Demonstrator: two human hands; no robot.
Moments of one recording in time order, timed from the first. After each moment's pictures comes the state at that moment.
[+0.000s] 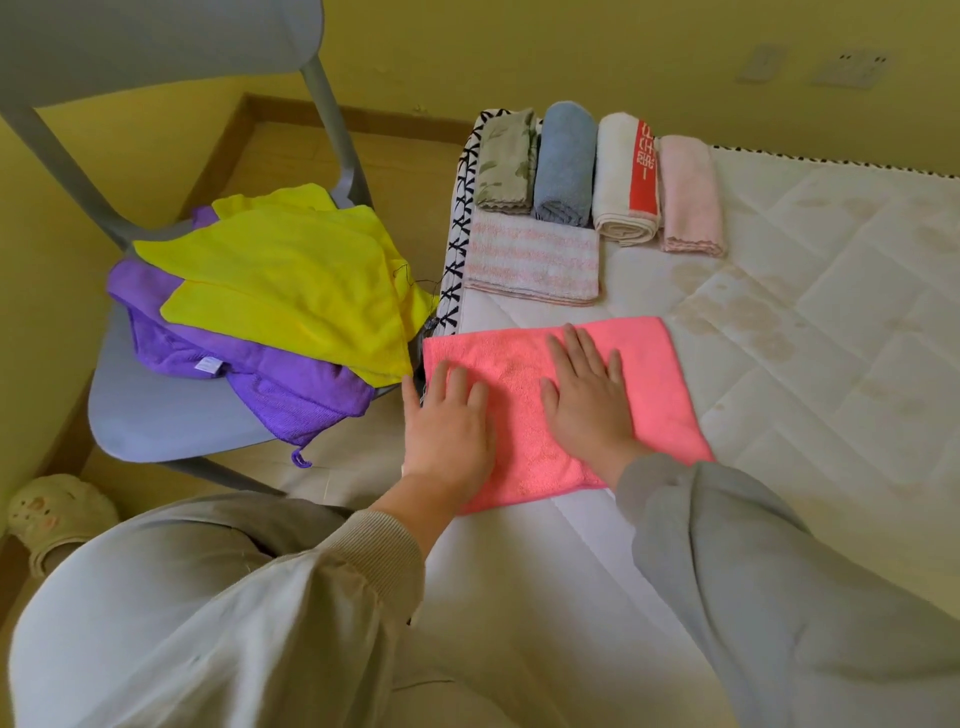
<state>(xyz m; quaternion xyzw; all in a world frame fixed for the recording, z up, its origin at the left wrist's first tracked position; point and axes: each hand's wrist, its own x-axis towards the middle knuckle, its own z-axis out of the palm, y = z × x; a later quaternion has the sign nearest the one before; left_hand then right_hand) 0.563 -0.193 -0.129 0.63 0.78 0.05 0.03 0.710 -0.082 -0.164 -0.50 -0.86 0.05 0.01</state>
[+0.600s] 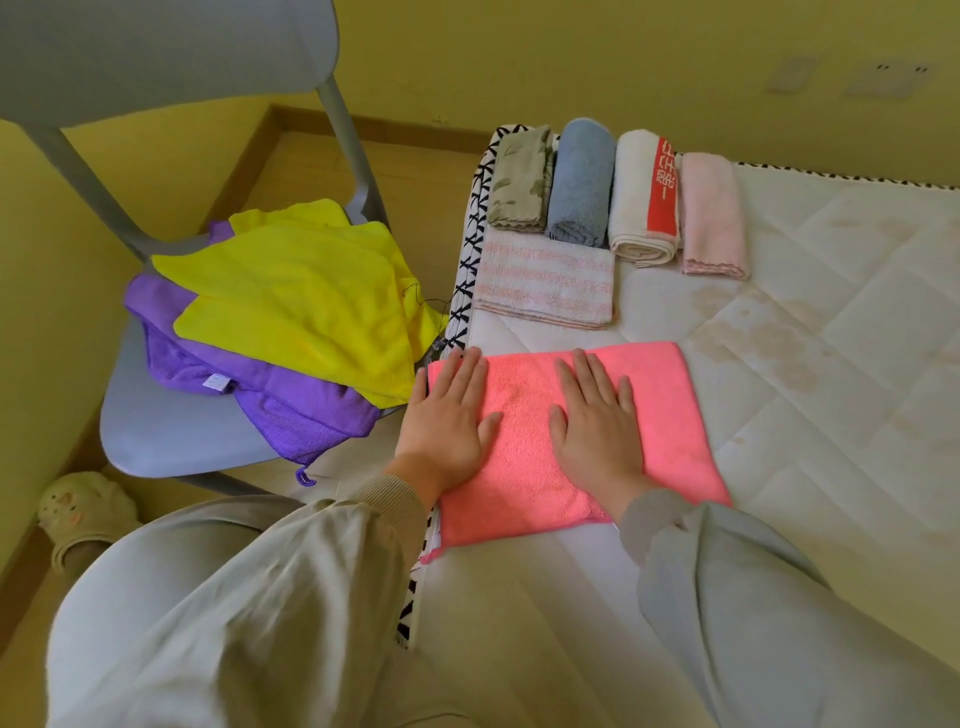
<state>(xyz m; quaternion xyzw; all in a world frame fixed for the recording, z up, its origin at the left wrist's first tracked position) 0.530 -0.157 -0.159 0.65 0.75 0.00 0.10 0.708 -0.081 -0.167 -0.50 -0.87 0.05 0.02</state>
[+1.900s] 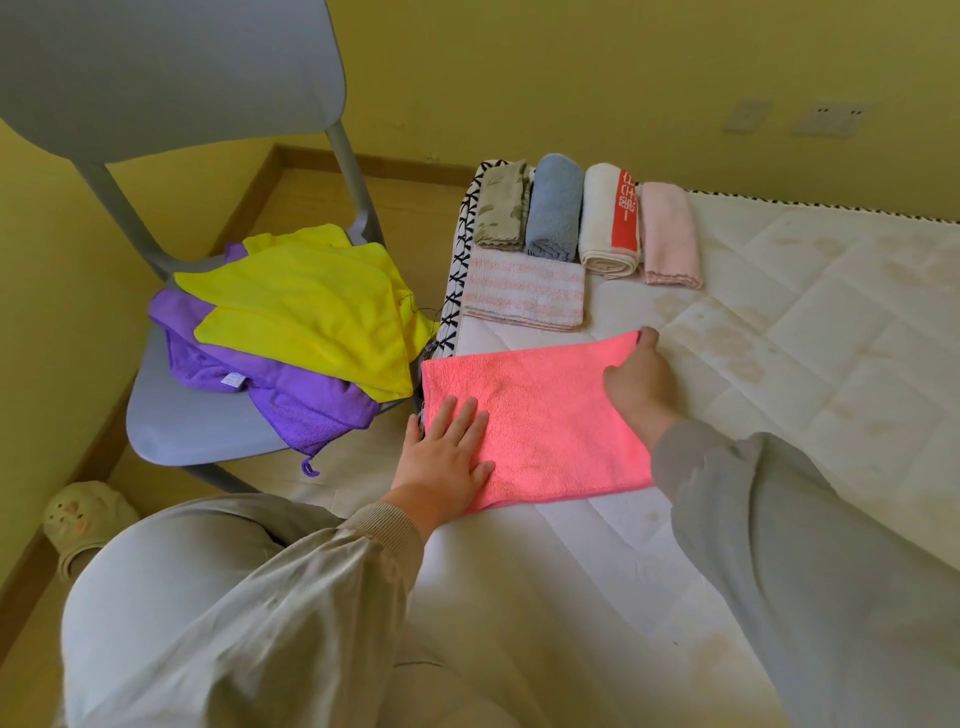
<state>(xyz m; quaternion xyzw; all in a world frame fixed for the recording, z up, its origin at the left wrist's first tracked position) 0.561 -0.209 -0.141 0.66 0.73 -0.09 0.14 0.741 -0.039 -0.094 -0.71 -0.64 0.27 0.13</state>
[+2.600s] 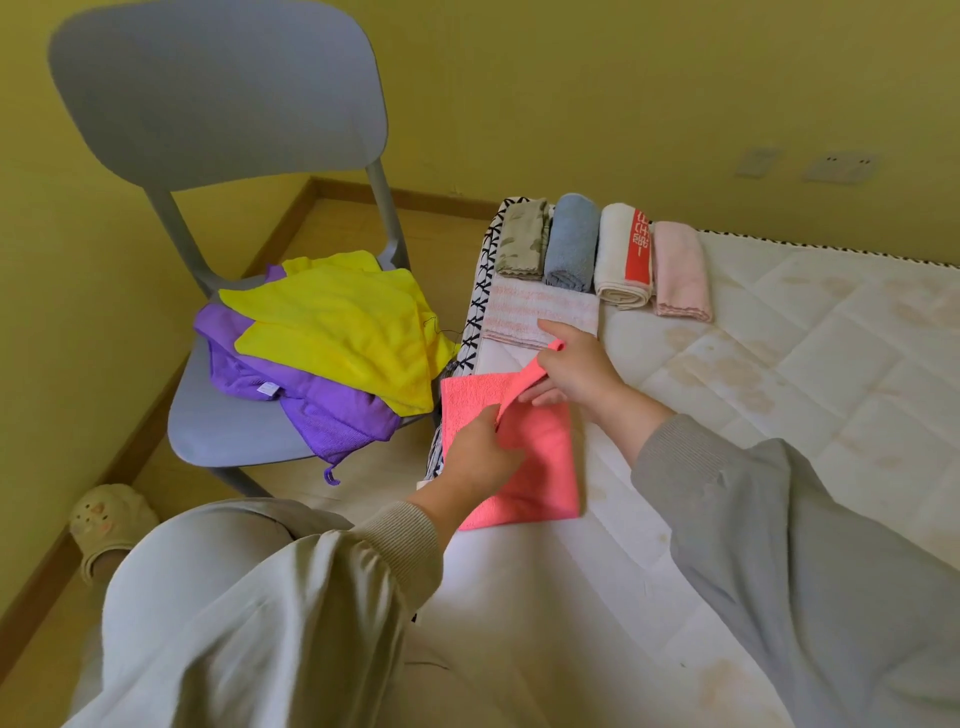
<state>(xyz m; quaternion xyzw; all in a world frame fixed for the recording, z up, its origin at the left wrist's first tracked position) 0.584 -0.188 -0.082 0.42 0.77 0.30 0.37 0.660 -0.073 -0.027 -0.53 -0.61 0.57 0.16</state>
